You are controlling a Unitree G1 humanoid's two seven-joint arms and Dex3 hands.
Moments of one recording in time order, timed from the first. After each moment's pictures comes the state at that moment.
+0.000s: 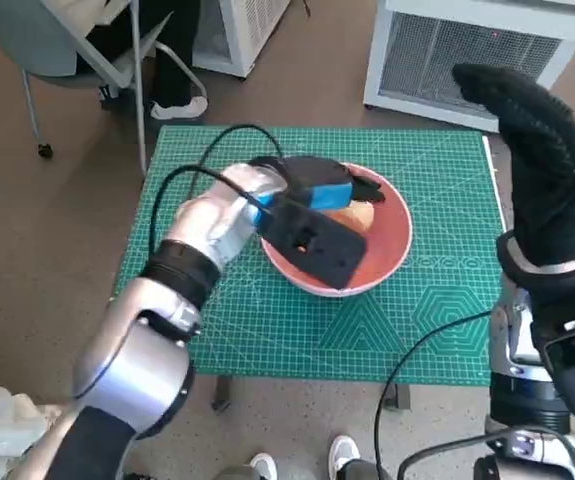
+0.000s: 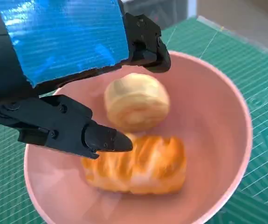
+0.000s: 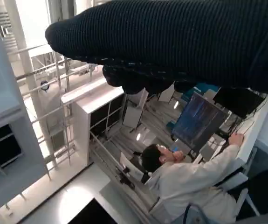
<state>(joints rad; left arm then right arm) -1.30 0.18 -0.47 1.21 0.55 -0.47 -0.48 -0.66 -0.26 -0.14 0.24 0.15 -0.72 0.27</state>
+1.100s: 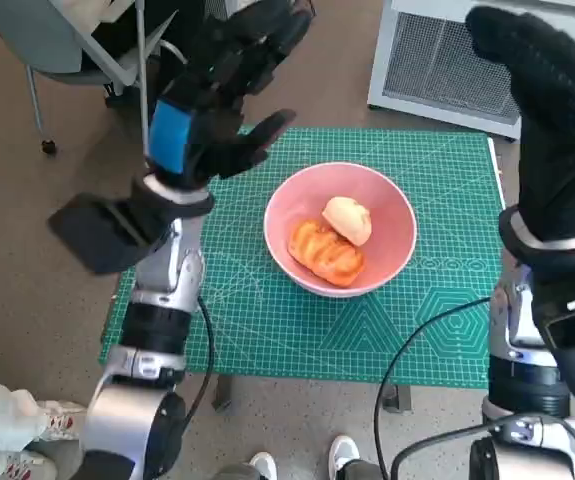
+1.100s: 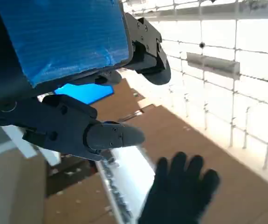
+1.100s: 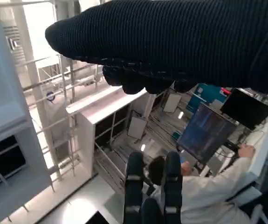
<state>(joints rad) -0.86 0.09 0.11 0.53 -0.32 -0.56 -0.46 -0.76 -0.26 -0.14 0.25 0.11 -0.66 0.20</state>
